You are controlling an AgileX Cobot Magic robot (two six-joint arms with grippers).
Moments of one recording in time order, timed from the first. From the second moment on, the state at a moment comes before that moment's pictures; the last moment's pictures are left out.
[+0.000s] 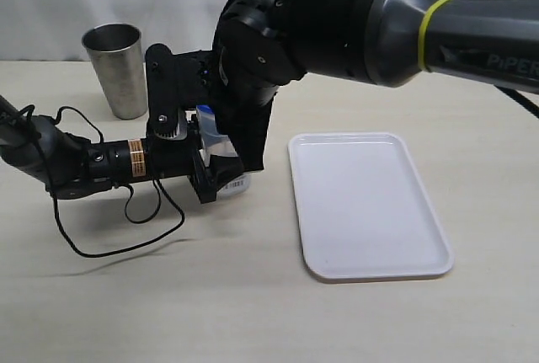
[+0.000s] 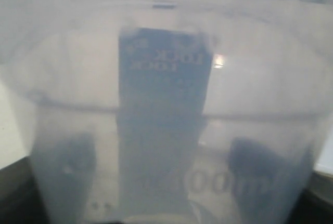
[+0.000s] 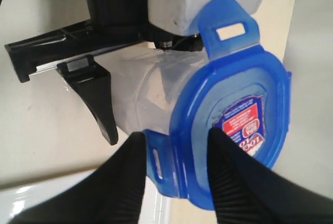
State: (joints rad) left arm -0.23 2.40 -1.16 1.10 -1.20 -0.40; right arm 0.79 1.98 -1.58 -0.43 0.78 -0.71
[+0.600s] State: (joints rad) left arm -0.22 2.40 -1.16 1.09 -1.19 -0.39; right arm 0.75 1.95 -1.58 -0.29 0.75 -0.63
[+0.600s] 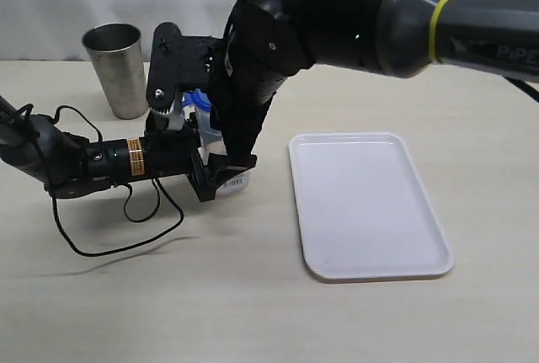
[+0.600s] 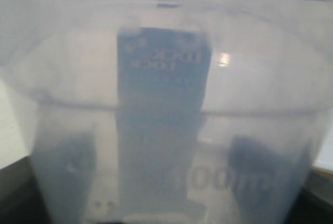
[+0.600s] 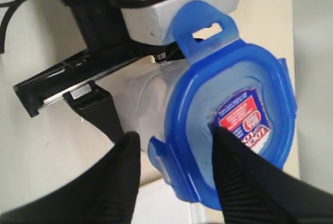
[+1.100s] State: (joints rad) left arm -0.24 2.30 -1.16 1.29 -1.05 -0.43; right arm 0.62 1.88 -1.74 0.33 0.85 -0.32
